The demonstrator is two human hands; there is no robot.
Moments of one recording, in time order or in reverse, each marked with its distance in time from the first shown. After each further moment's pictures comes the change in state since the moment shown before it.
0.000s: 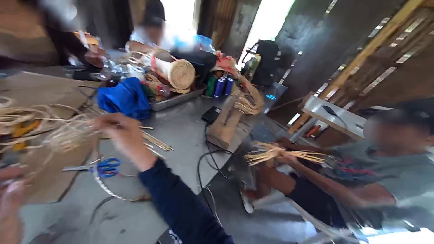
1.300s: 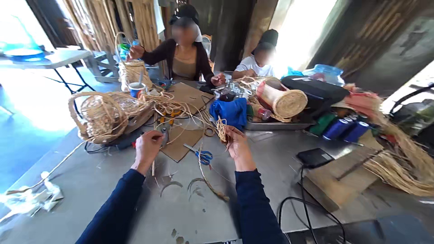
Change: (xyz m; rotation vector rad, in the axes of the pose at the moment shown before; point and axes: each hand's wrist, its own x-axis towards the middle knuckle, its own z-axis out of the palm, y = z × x) left_hand 0.035 0.006 -0.038 0.613 0.157 -0.194; right_hand 0.021 0.024 -0.015 0.454 0.119 0.477
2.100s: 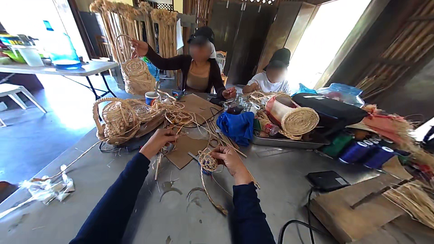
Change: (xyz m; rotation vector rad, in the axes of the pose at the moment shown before) left_hand 0.045 0.001 -0.001 -0.480 -0.359 -0.208; right_hand -0.002 0.013 -0.008 -0.472 -0.477 0.147
